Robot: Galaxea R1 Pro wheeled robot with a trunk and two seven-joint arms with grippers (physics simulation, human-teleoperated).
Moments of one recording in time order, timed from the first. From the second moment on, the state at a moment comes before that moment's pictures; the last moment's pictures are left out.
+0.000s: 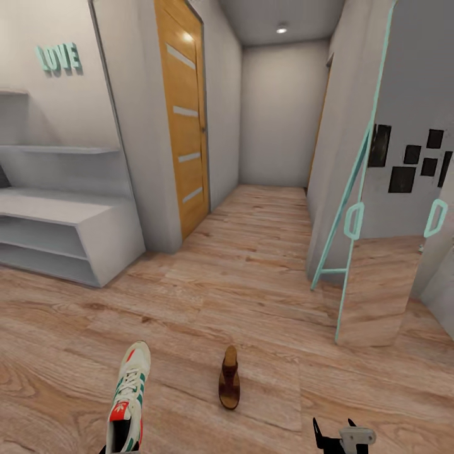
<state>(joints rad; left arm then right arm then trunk) -0.19 0.04 0.06 -0.26 0.01 -0.75 0.00 -0.37 -0.09 -0.07 -0.03 0.06 -0.82 -0.02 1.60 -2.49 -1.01</state>
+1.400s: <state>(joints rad) -0.19 0.04 0.06 -0.26 0.01 -0.75 0.00 -0.37 -0.09 -0.07 -0.03 0.06 -0.82 -0.02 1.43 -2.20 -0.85</state>
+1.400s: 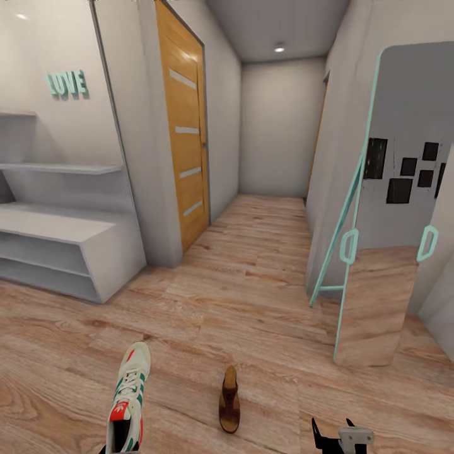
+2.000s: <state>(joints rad) -0.19 0.04 0.06 -0.26 0.01 -0.75 0.00 -0.37 -0.08 -0.07 -0.03 0.06 -0.82 -0.02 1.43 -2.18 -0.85</state>
